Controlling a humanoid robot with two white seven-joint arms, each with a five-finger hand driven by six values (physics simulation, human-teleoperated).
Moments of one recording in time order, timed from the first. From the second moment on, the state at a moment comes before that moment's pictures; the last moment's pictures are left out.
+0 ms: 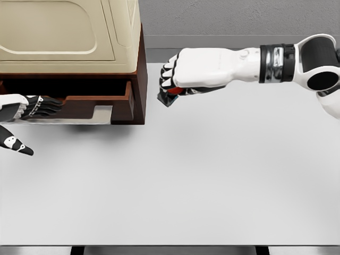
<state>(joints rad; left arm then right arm) -0.62 1.39 -0.77 -1.77 0.81 0.06 -0.61 -1.02 -0.63 0.82 -1.62 0.19 -0.61 0.61</state>
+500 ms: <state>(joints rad) -0.63 1.45 -0.78 -1.77 0.78 -0.03 -0.61 -1.05 -0.59 0.83 -1.64 0.19 -0.61 0.61</state>
